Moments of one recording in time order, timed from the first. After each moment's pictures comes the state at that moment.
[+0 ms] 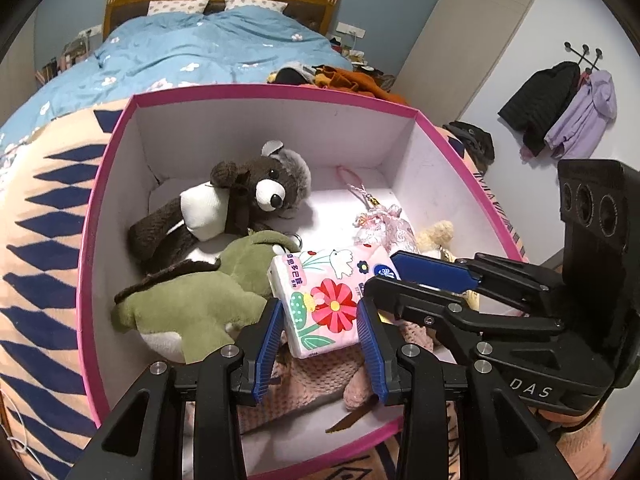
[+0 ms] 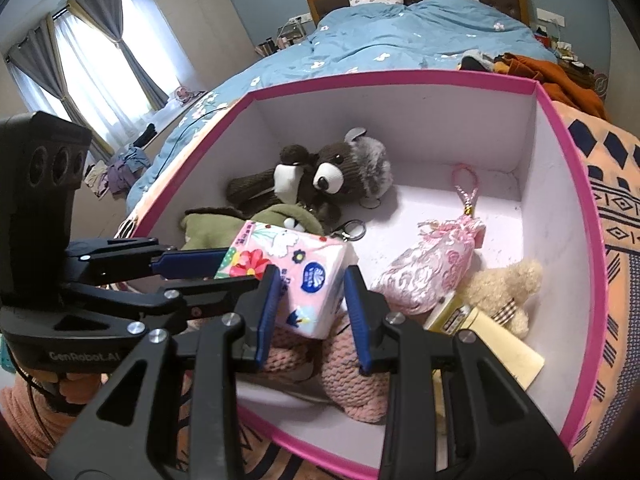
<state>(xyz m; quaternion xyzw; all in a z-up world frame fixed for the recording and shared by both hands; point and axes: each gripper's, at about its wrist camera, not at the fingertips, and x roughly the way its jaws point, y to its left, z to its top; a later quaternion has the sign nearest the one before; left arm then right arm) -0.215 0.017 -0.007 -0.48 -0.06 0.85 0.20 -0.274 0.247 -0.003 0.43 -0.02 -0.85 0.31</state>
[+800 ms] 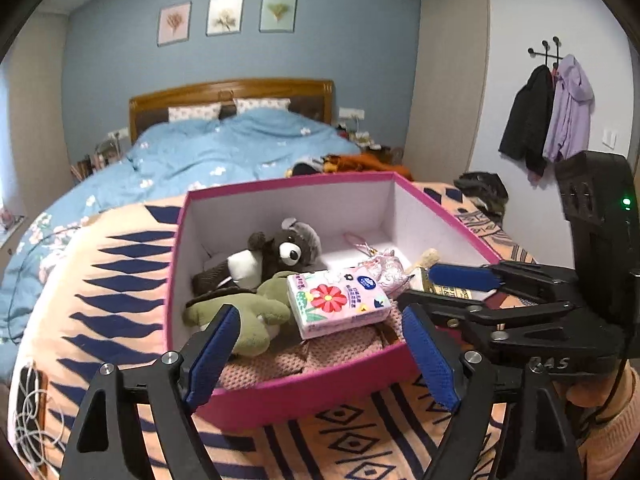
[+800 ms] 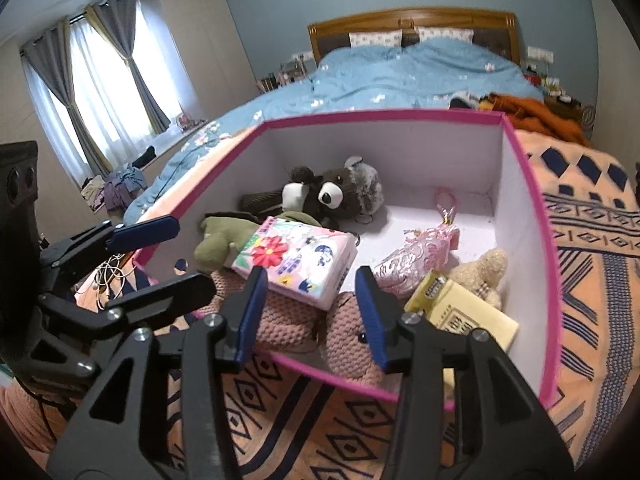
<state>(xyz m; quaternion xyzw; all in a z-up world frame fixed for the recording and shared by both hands) -0.122 0.015 0.024 -0.30 0.01 0.94 0.15 -0.212 0.267 0.014 0.34 -0.01 -0.89 0.30</state>
